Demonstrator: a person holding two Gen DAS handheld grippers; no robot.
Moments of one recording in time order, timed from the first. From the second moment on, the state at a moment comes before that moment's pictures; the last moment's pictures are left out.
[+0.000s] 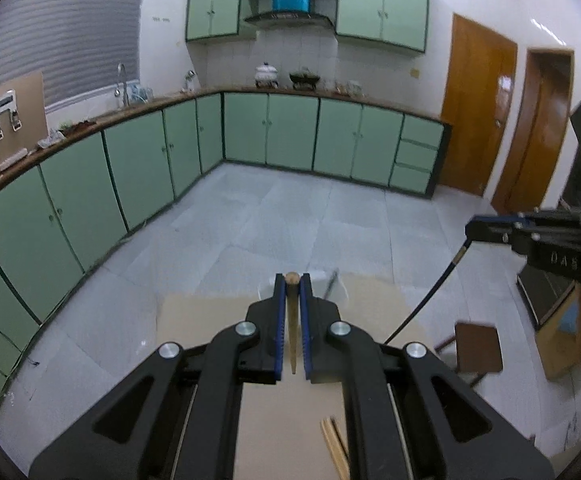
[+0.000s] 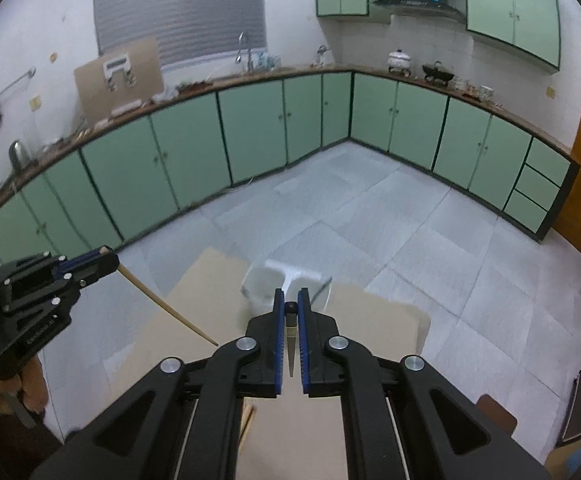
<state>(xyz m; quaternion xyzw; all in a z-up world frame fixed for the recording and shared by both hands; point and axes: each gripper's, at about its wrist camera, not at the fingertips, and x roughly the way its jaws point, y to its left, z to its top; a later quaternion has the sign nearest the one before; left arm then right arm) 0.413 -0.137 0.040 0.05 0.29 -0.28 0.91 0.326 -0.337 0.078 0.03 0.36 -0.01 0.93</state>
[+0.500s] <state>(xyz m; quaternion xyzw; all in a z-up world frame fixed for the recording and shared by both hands) 0.535 -0.193 -0.005 0.02 0.29 -0.25 0.92 0.441 -0.380 0.031 0.07 0.34 -0.04 0.94</state>
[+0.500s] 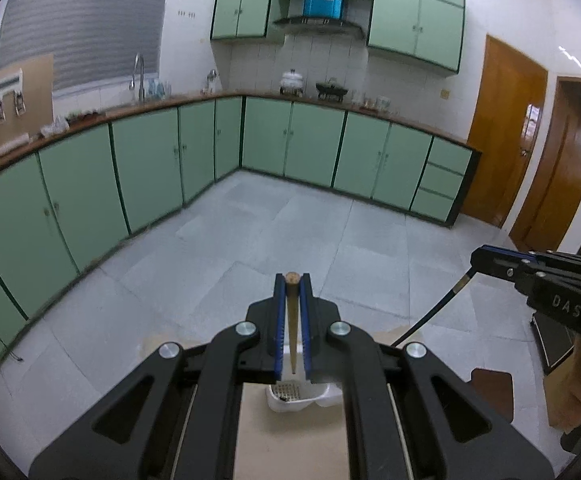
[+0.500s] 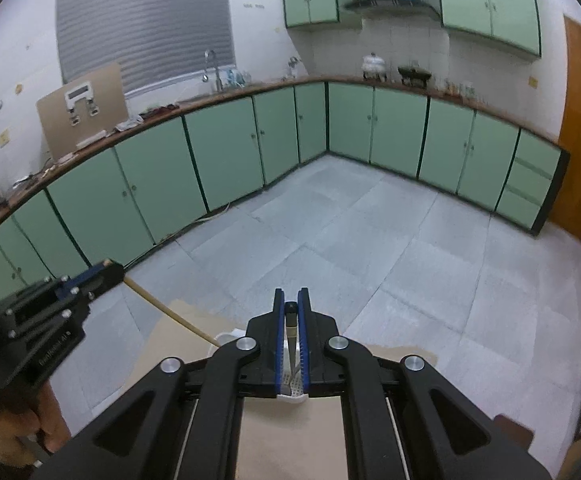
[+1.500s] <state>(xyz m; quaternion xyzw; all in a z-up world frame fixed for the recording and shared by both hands) 0.314 -0.058 -0.108 0.06 0.24 -0.23 0.94 0.187 -0.321 -0.107 0.02 0.28 -0.02 0.96</state>
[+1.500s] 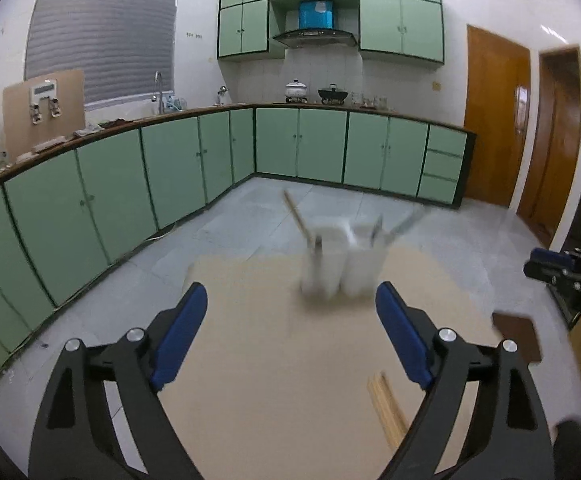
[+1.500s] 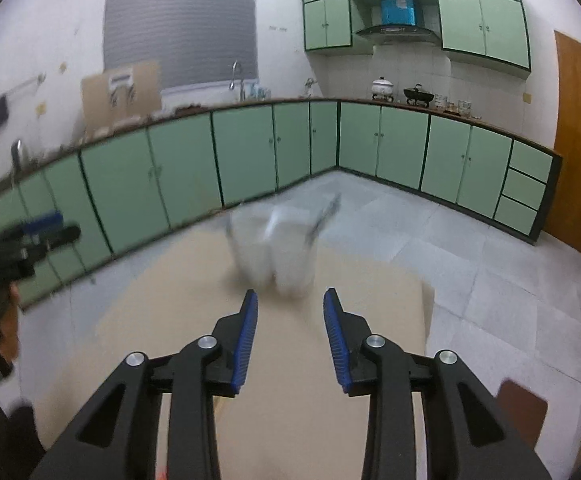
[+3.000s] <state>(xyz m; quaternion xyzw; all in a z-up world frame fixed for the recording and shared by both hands) 0.165 -0.087 -0.312 0.11 0.34 -0.26 0.90 0.076 -0.251 -0.285 0.03 0.37 -0.03 0.93</state>
